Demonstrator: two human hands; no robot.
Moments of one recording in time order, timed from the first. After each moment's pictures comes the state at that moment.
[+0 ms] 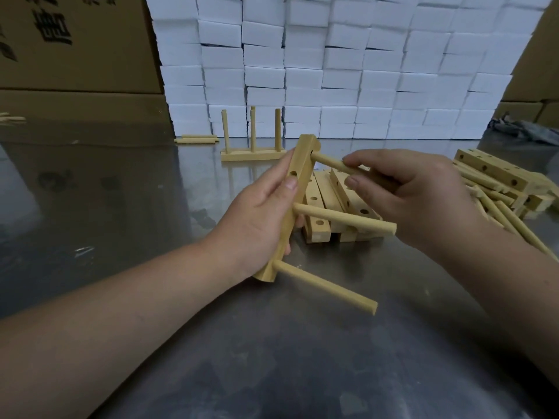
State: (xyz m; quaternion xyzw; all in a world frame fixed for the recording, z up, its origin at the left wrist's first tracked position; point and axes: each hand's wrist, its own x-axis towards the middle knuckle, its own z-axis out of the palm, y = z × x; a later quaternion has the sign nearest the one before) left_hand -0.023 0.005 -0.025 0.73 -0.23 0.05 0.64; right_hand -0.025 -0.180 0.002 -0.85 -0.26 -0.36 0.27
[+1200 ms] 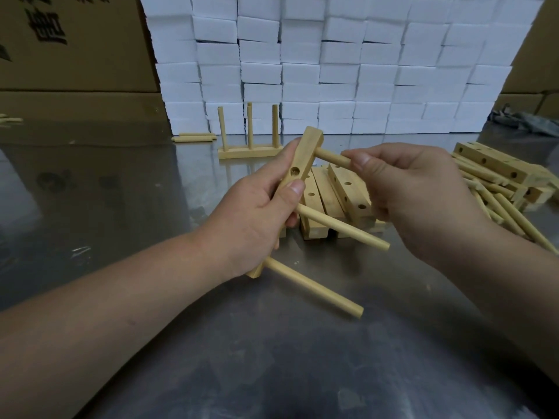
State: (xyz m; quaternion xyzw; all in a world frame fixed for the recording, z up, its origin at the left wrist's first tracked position) left_hand -0.023 0.011 -0.020 0.78 -0.29 0.09 0.55; right_hand -0.033 -0.166 0.004 -0.76 -0.12 -0.19 0.60
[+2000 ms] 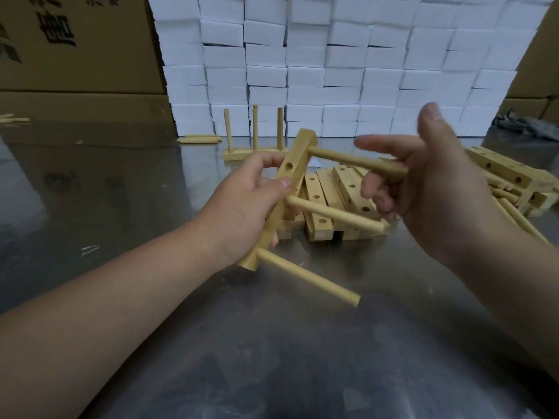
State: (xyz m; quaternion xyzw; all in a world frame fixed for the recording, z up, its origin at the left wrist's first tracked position) left_hand -0.023 0.021 -0.011 0.77 -0.20 0.08 0.61; right_hand -0.032 -0.173 0.015 -0.66 -0.16 -0.05 0.73
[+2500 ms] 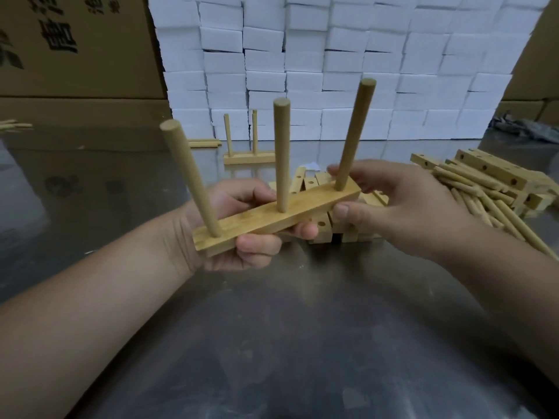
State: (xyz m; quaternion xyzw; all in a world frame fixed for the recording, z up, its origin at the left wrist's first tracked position) left_hand -0.009 0.046 -0.005 0.41 -0.22 -0.48 0.74; right_hand -0.034 -0.176 0.008 -0.86 -0.30 -0.17 0.39
